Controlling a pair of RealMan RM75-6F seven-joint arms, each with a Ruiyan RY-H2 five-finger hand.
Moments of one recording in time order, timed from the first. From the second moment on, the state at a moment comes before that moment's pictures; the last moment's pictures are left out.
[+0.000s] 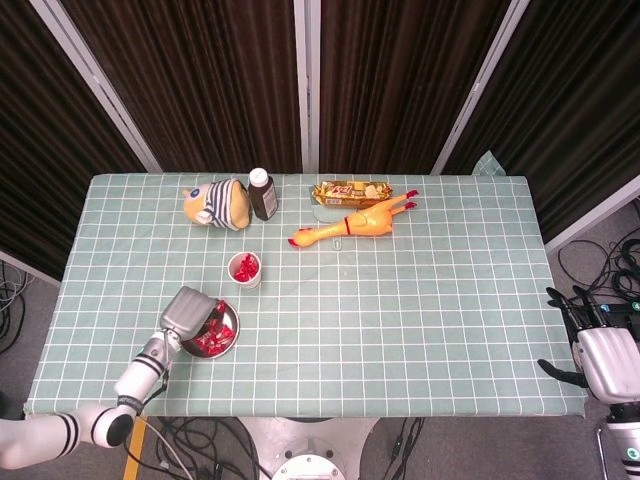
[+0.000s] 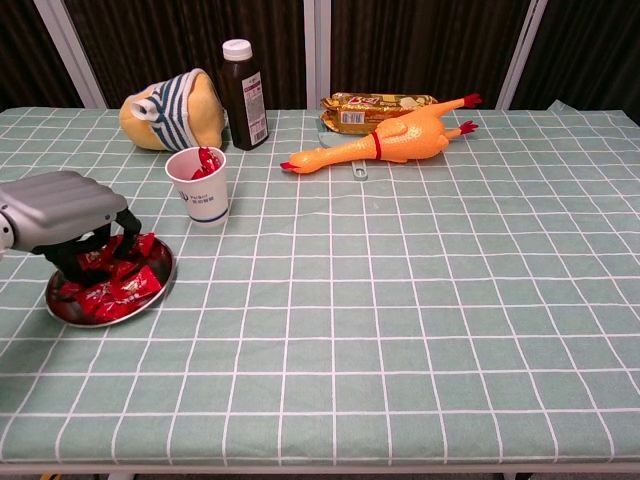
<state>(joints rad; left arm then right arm) -0.63 -1.56 -0.02 -1.36 1.15 0.92 0.56 0.10 -0.95 0.03 -1.69 -1.59 1.46 0.07</state>
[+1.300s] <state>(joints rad) -0.89 -1.49 -0.21 -1.37 0.86 0.78 0.49 0.11 -0.96 0.04 -1.66 -1.56 1.43 0.10</state>
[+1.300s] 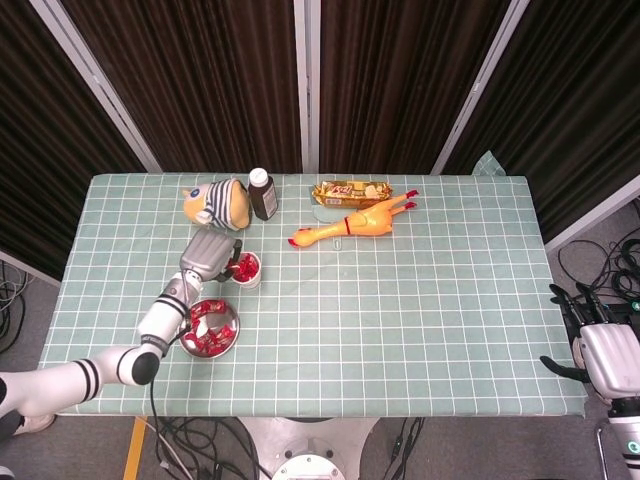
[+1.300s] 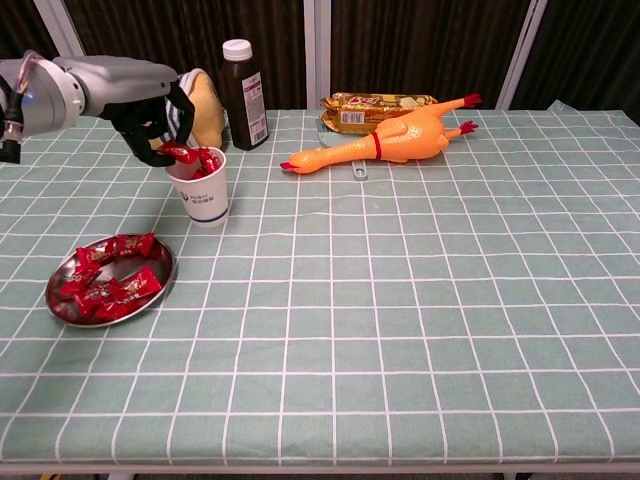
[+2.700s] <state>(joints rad) -0.65 -1.45 -0.01 -1.46 1.06 0.96 0.41 0.10 -0.95 0.03 -1.68 -1.59 1.47 0.08</state>
